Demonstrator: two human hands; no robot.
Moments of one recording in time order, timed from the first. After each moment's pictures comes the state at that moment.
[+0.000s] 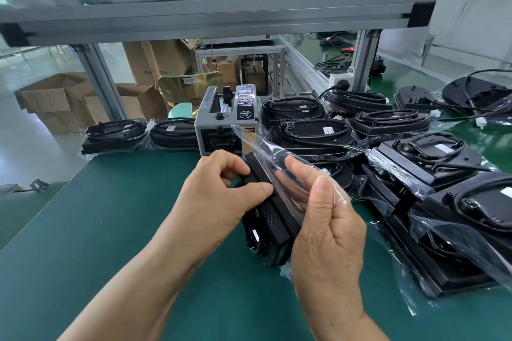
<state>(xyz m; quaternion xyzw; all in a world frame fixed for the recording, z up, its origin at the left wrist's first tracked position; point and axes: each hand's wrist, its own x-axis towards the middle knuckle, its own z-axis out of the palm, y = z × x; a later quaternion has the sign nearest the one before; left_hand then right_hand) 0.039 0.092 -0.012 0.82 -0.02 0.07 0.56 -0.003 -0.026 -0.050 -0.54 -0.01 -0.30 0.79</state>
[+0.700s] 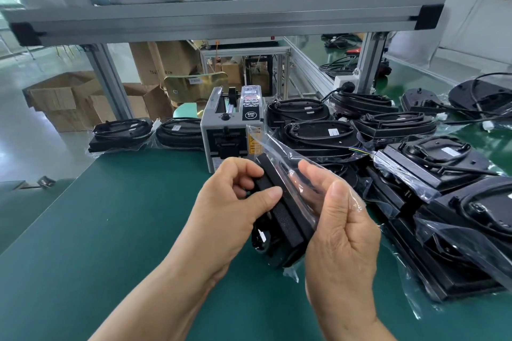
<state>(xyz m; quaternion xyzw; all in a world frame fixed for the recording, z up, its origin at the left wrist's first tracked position) 0.030 0.085 -0.028 0.75 -0.06 0.06 0.66 -0.004 -0.031 -0.053 -0.55 -0.01 -0.33 0.77</state>
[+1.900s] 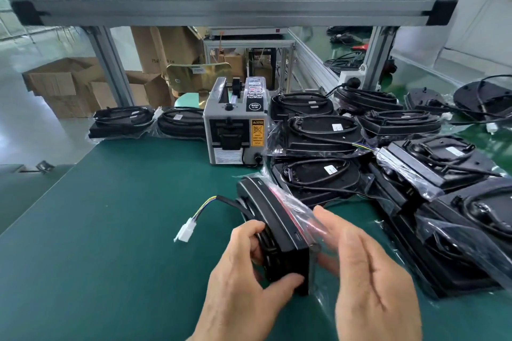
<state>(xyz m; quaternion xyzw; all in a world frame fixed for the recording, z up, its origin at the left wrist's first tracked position) -0.024 0.074 -0.119 0.85 -0.09 0.15 0.50 -0.049 -0.061 -0.078 -0.72 0.02 -0.30 0.62</state>
